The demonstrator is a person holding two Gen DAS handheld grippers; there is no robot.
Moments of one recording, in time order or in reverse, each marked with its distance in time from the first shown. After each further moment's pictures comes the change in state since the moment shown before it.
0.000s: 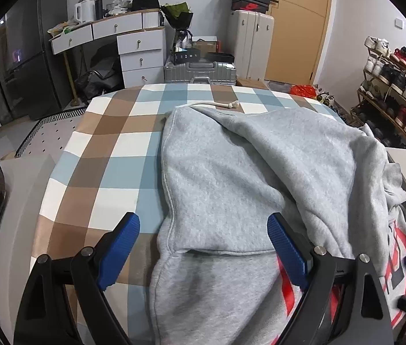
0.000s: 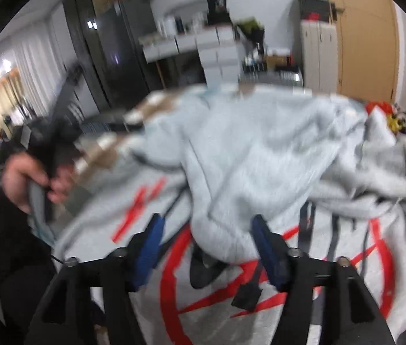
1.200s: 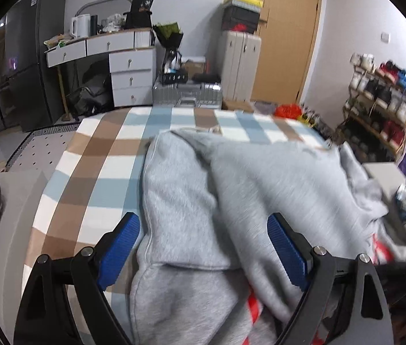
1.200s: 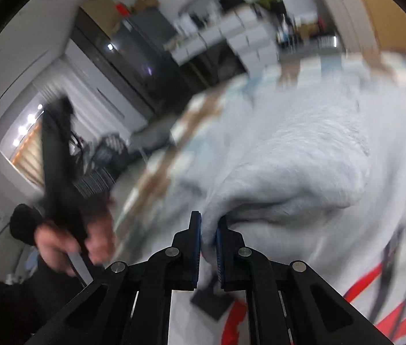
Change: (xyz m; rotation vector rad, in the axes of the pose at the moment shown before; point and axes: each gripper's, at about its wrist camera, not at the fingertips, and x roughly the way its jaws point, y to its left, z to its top) left arm -0.022 -0.018 0.005 -0.010 -0.120 -0.067; right arm 0.067 -0.005 0.015 0.216 0.132 0.359
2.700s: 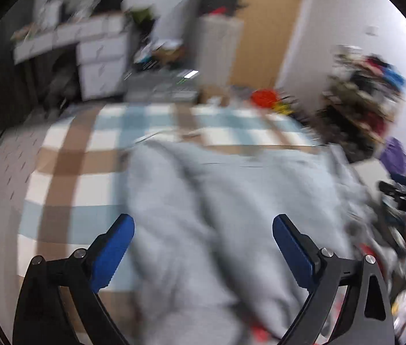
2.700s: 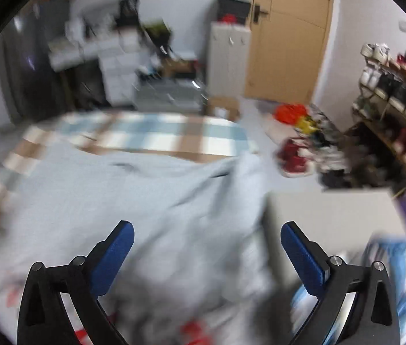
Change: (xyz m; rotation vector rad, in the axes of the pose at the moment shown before) left arm 0.063 0.028 0.057 0.010 0.150 -0.103; right arm -0.110 -0.111 0.119 -0.093 -0.067 -0.852
